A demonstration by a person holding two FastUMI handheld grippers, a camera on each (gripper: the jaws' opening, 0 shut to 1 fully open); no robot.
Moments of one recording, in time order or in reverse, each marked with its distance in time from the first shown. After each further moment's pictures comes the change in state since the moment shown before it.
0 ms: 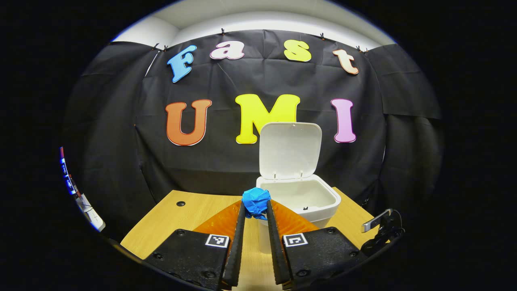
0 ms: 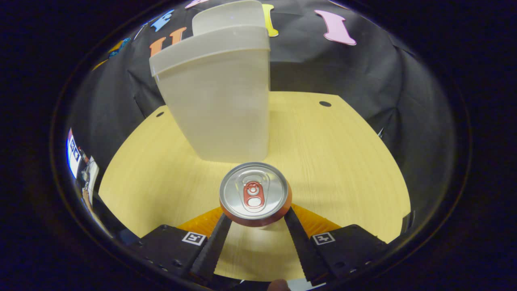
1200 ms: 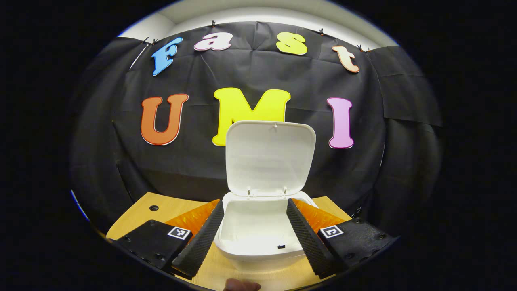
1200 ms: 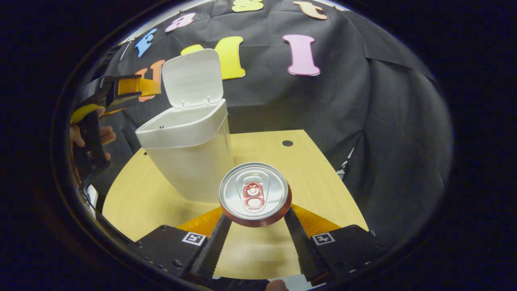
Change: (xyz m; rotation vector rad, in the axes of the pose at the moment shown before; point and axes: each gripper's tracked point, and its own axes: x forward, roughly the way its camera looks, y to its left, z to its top) left arm 0.086 -0.054 0.007 -0.035 0.029 -0.064; right arm -0.092 -0.069 0.090 0.066 -0.194 -0.088
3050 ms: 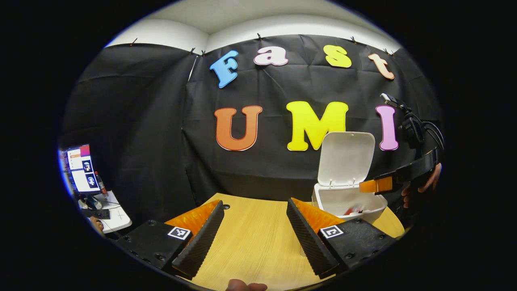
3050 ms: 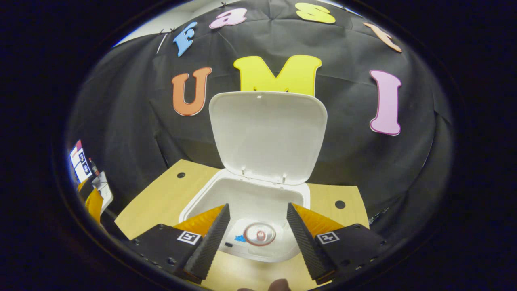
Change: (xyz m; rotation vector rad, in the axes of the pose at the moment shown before) left arm -0.225 0.093 -0.250 0.011 -0.055 0.367; right arm 0.068 0.169 0.207 -0.212 -0.098 0.234
